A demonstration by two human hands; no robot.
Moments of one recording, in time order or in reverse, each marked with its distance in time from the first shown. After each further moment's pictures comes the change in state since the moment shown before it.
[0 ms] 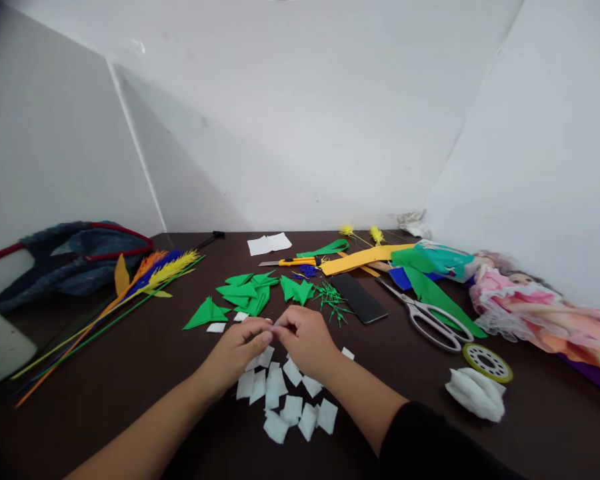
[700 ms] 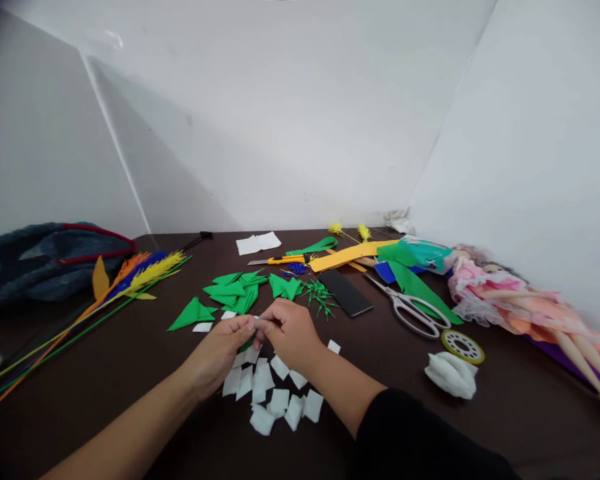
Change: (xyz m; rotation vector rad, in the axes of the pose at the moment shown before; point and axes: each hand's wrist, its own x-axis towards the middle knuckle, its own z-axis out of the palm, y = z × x) left_hand 0.002 0.003 0.012 -0.542 -0.080 -0.119; right_hand -0.002 0.001 0.003 0.035 0.074 -0.081
